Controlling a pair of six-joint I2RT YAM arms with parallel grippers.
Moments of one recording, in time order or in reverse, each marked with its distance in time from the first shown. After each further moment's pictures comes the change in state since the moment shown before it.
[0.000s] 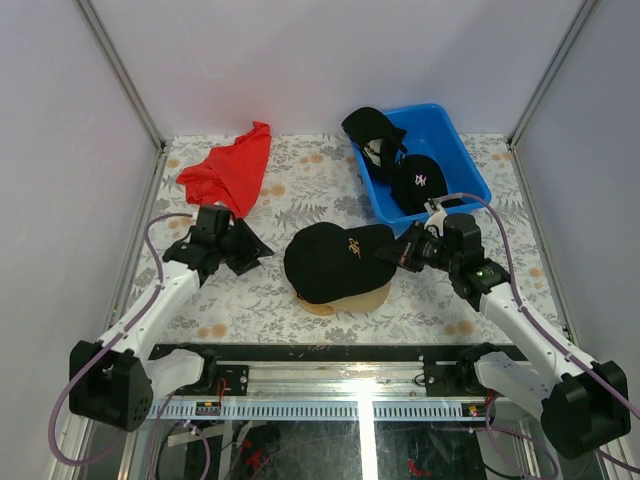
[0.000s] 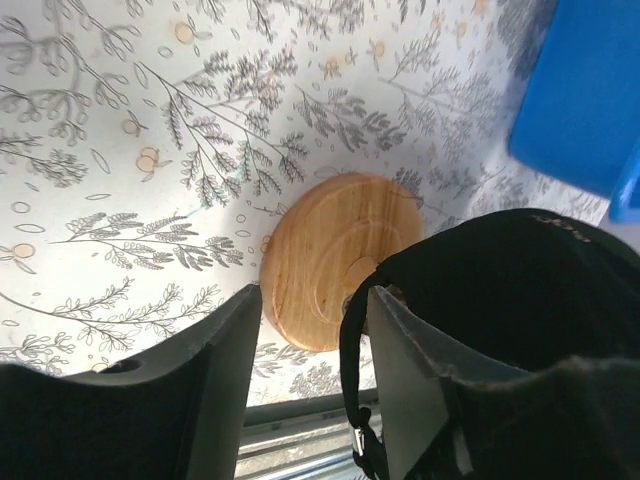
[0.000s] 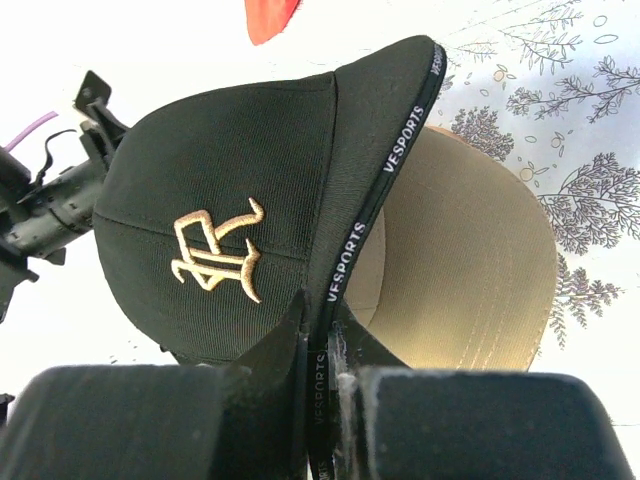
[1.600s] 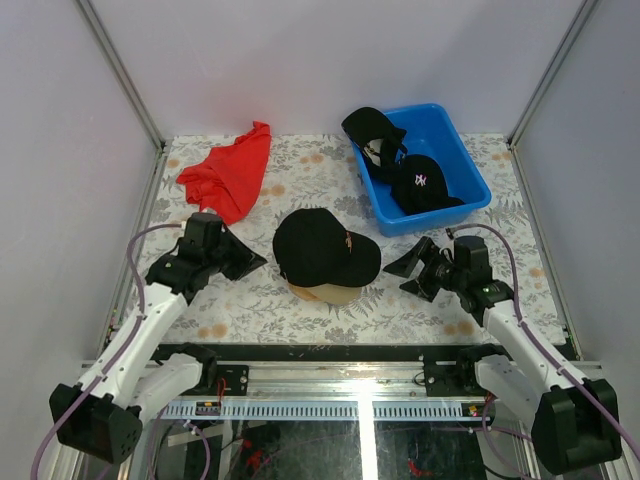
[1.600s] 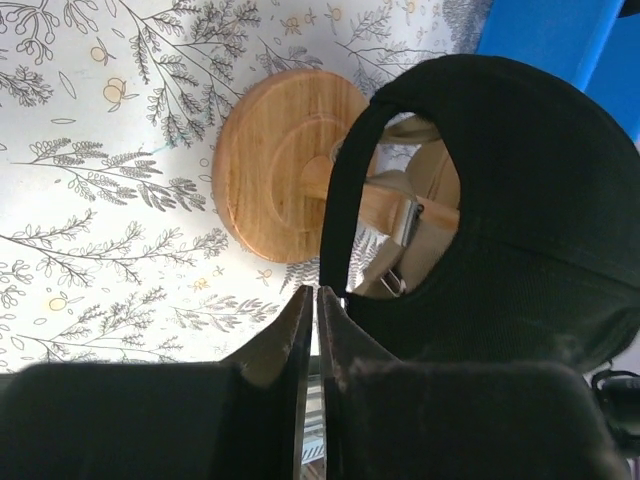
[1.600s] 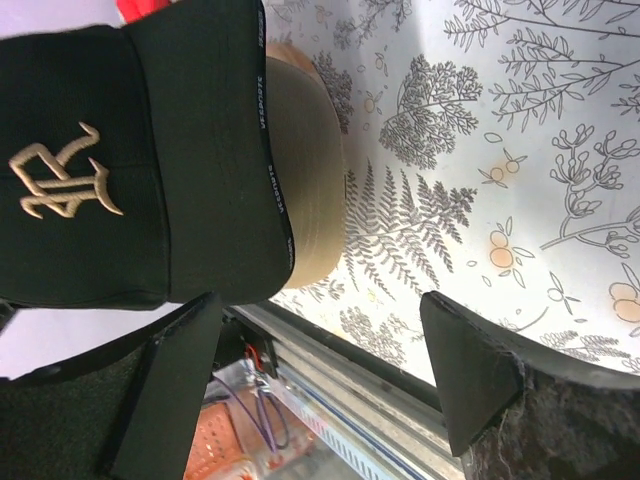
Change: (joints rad) left arm -0.042 -0.190 0.025 -0.135 -0.034 -0.127; right arm -0.123 -0.068 -0.166 -0.120 -0.009 0.034
